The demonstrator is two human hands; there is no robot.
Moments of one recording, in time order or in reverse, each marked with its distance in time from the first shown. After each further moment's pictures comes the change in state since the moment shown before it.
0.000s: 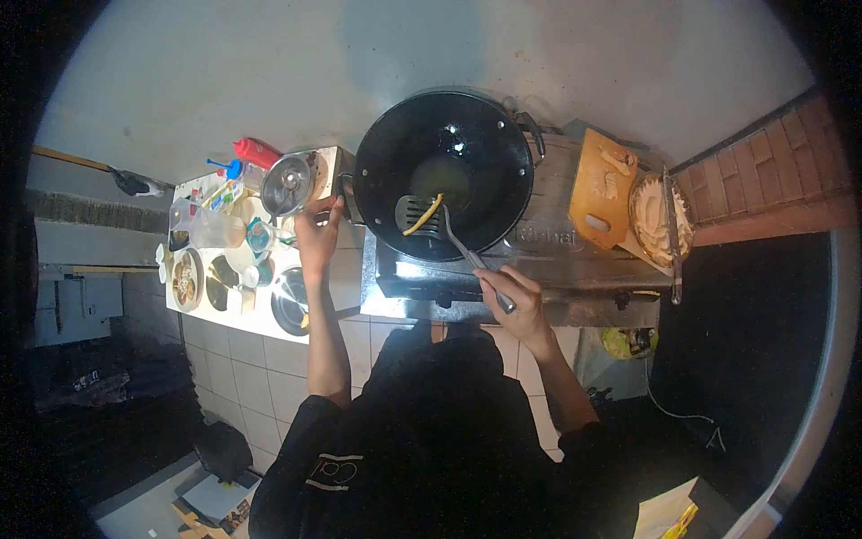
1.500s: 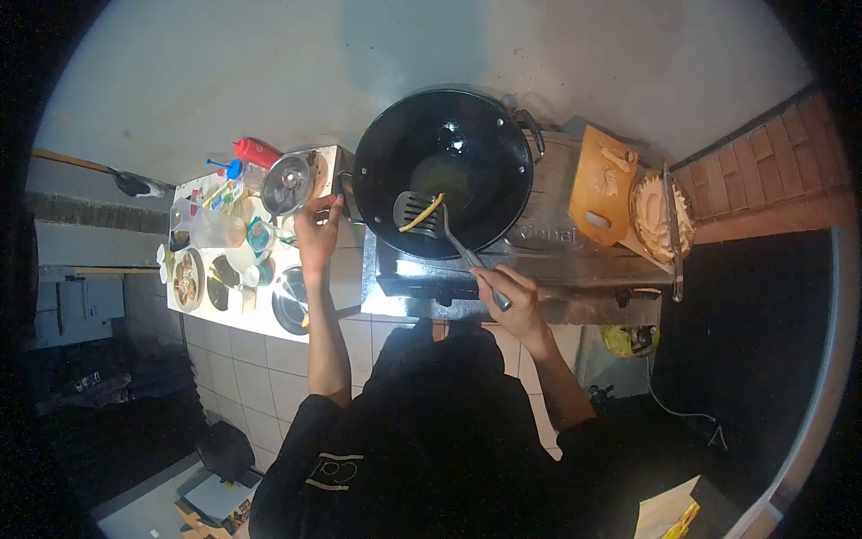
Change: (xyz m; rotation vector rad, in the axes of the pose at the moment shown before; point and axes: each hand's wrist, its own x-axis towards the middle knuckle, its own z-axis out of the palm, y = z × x) left_hand 0.000 0.004 -0.002 0.014 0.000 0.002; right_hand 0.002 0.001 0.006 -0.019 0.002 -0.049
